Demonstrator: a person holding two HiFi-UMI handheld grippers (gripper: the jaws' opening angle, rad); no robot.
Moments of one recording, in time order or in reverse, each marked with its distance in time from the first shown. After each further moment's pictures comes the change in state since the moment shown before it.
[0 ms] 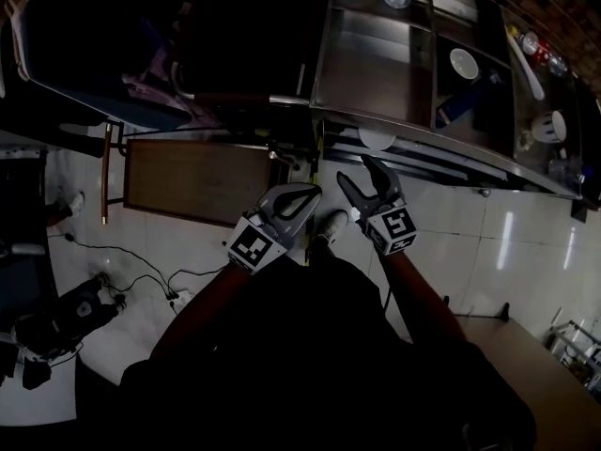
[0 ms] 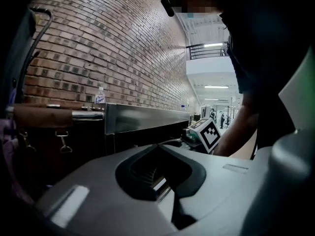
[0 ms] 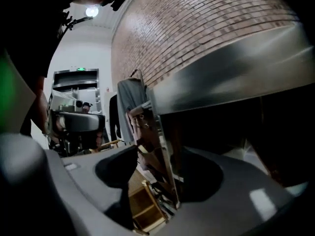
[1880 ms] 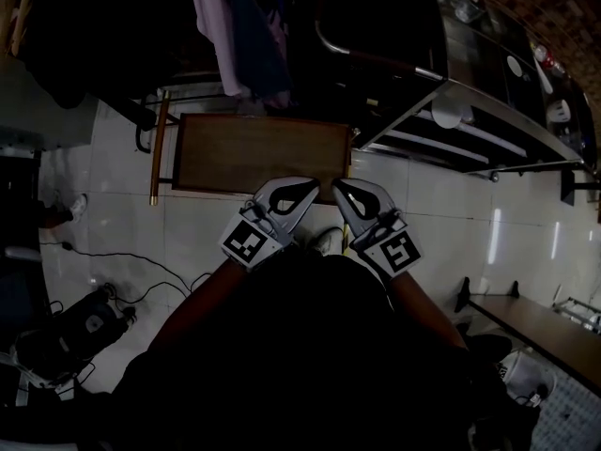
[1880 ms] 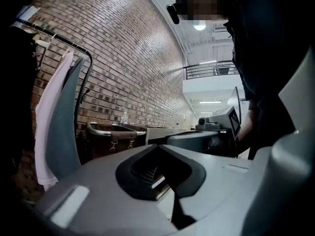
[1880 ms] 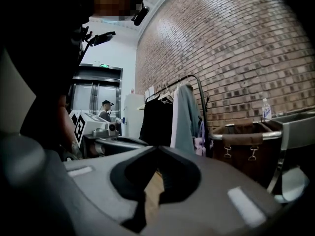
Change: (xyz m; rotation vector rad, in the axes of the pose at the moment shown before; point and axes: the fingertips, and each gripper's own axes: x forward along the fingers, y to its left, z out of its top) left arm -0.342 0.077 -0.002 -0.028 -0.152 -0.028; right arm 0.101 0.399 0.088 -0.161 -0.079 0.116
